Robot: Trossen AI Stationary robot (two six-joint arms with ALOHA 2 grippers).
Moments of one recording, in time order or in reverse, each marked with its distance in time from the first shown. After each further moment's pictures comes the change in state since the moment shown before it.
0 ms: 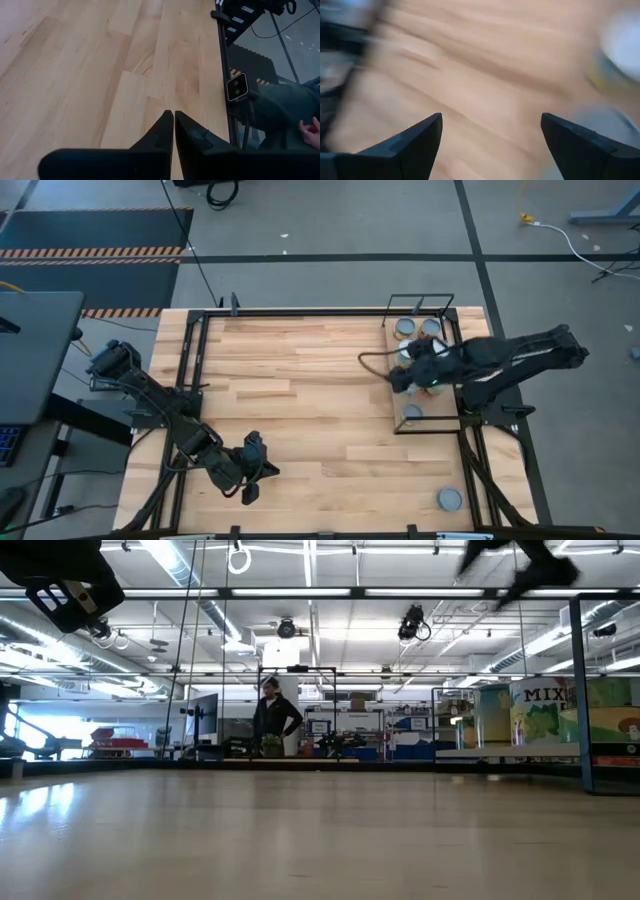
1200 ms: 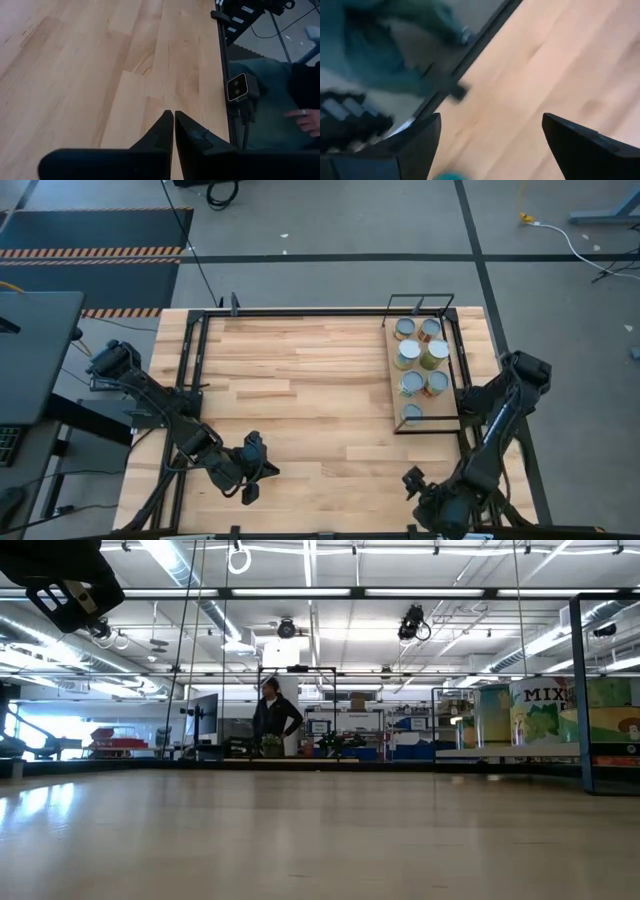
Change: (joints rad) left arm 0.000 0.000 0.000 0.000 0.000 0.000; right arm 0.811 0.563 0.050 0.338 -0.320 -0.963
